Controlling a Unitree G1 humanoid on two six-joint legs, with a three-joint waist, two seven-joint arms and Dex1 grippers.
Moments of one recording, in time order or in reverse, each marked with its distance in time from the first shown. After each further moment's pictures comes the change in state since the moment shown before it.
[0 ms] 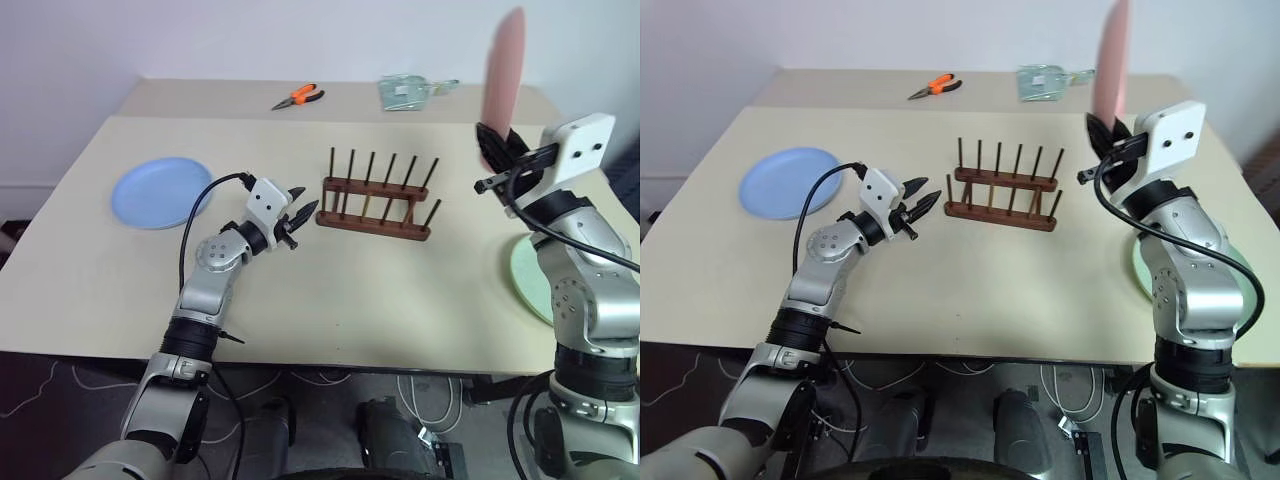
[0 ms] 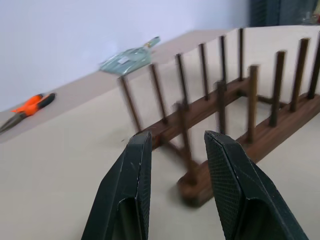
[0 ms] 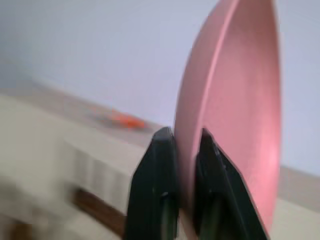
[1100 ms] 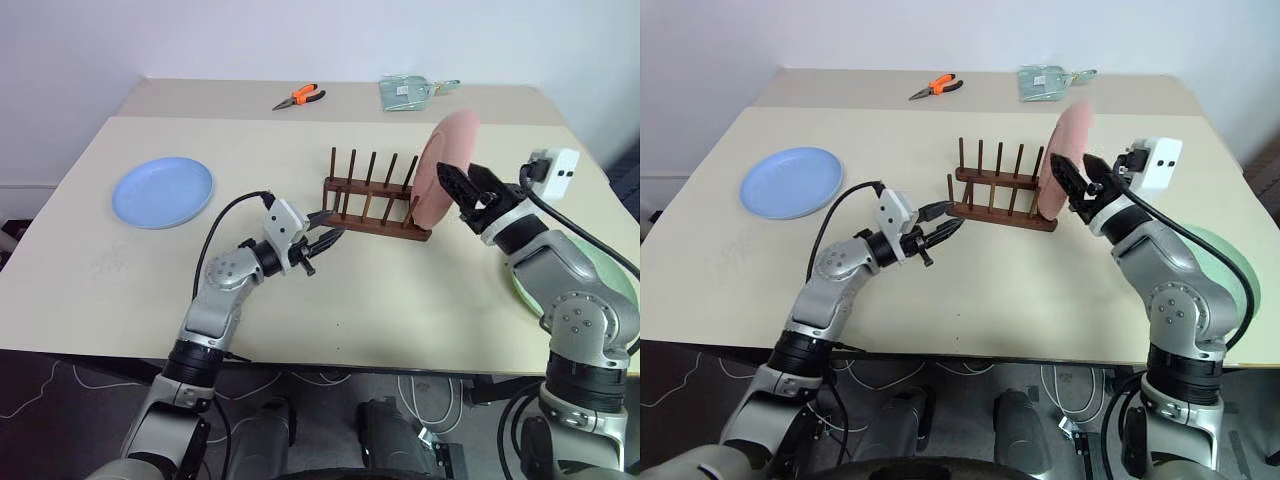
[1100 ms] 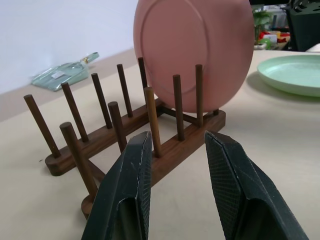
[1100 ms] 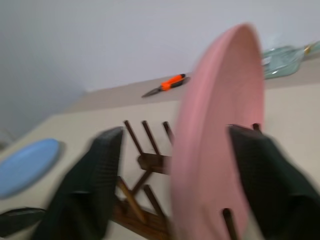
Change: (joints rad) left arm 0.102 -0.046 -0.074 -0.198 -0.093 0.091 -0.115; right arm 0.049 -0.010 -0.010 0.097 0.237 0.160 -0.133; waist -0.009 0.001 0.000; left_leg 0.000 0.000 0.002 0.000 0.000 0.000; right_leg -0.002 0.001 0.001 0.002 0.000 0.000
